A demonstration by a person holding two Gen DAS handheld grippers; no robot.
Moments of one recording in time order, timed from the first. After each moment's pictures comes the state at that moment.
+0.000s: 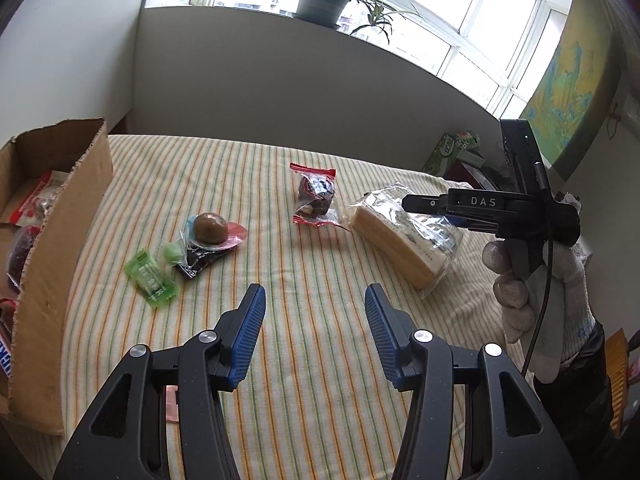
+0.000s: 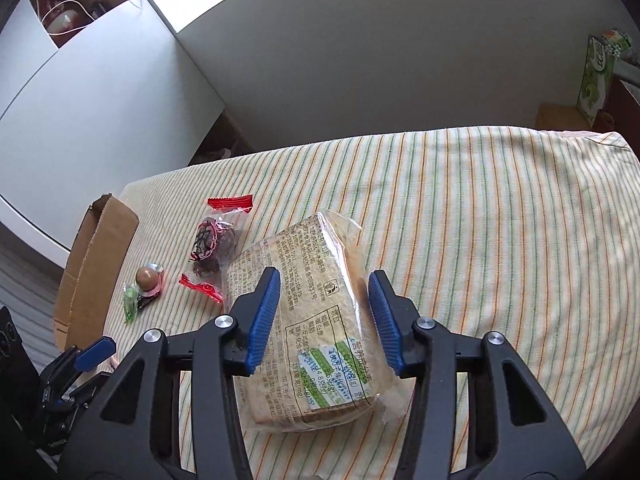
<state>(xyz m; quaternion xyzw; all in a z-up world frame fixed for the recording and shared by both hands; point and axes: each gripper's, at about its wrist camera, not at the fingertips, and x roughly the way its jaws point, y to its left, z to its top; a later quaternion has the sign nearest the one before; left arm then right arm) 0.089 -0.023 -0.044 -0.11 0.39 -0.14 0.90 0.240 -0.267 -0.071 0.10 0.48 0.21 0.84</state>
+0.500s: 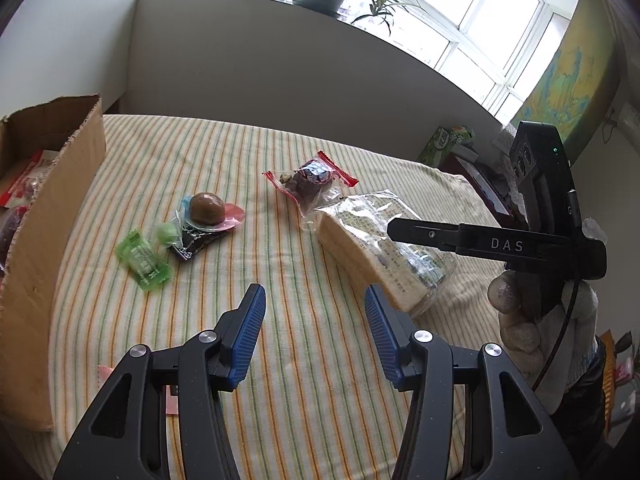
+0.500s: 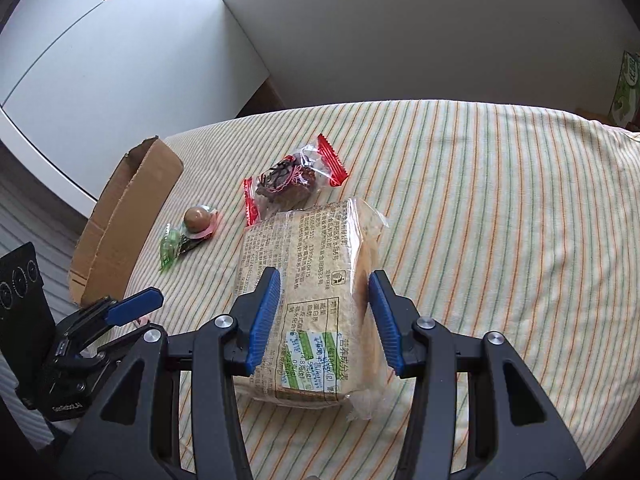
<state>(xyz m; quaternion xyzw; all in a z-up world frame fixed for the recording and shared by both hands) 0.094 -0.018 -0.053 -0.14 0.41 -0.16 0.89 0.193 -0.221 -0.070 0.07 0.49 0.27 0.82</state>
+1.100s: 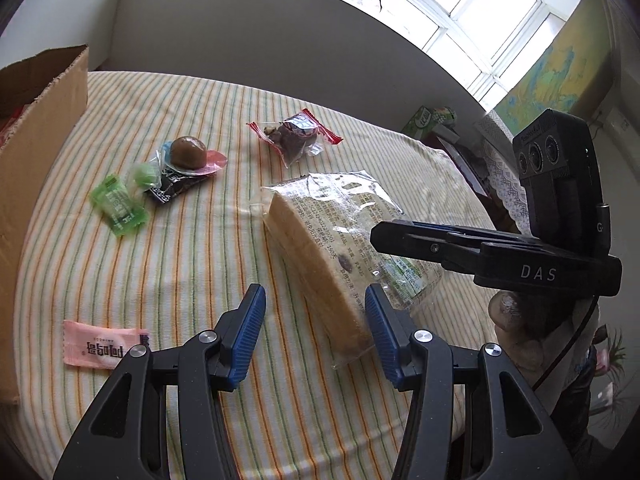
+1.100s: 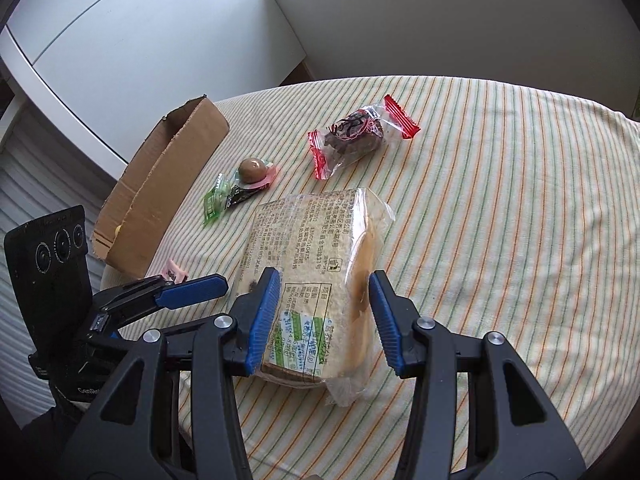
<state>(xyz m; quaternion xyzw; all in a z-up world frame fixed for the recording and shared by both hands) 0.082 -0.019 -0.072 -0.16 0.44 -0.21 0.86 0.150 -0.199 -0.071 0.06 0.50 0.32 0.81</state>
